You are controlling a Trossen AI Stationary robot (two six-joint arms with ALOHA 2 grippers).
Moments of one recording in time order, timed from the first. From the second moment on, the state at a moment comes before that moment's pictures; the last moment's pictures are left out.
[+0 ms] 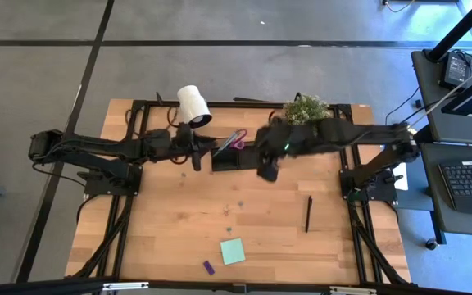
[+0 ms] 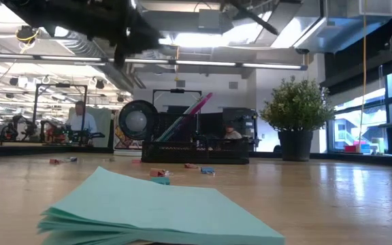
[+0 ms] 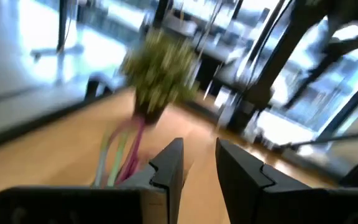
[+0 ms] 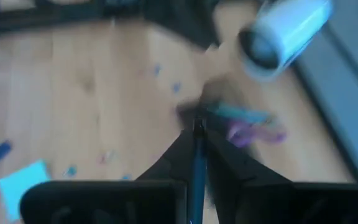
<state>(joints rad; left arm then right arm) 0.13 1.05 0.51 0.45 -0.21 -0.39 0.08 1.58 1.76 -0.94 0.27 0.20</state>
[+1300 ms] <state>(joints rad) 0.12 1.05 0.52 0.89 -0.11 -0.07 -0.04 1.69 1.76 -0.36 0.16 -0.11</state>
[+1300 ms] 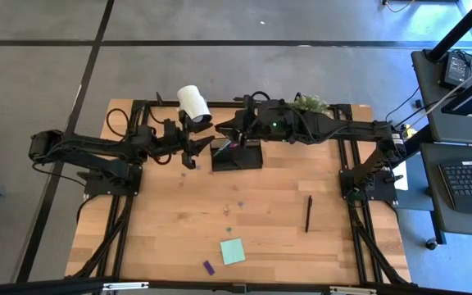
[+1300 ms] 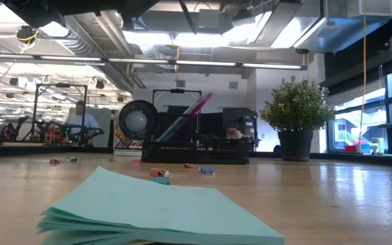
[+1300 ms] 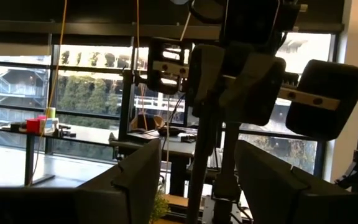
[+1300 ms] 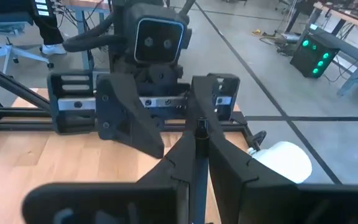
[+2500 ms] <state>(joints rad) 0.13 1.05 0.52 0.89 -0.18 -0.07 -0.05 1.76 1.76 -0.24 0.10 -0.09</state>
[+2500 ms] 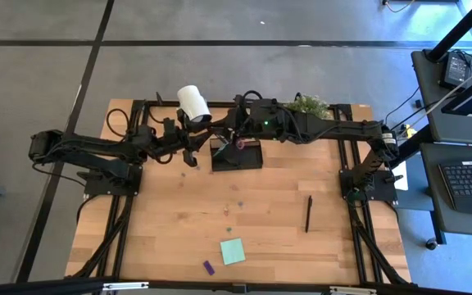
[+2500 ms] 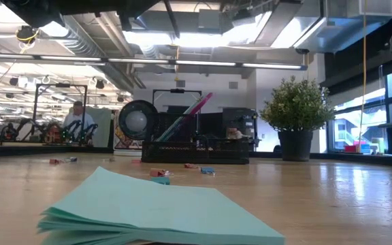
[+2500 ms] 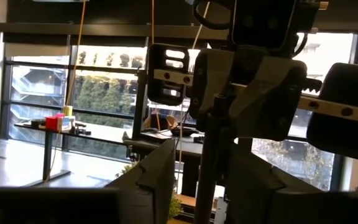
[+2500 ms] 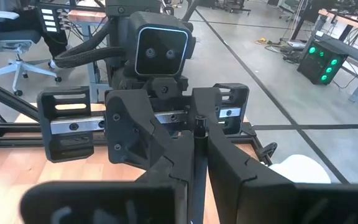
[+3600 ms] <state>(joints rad) 0.13 1.05 0.52 0.88 -0.15 -0.02 -0.05 1.76 1.76 -0.26 0.10 -0.09</state>
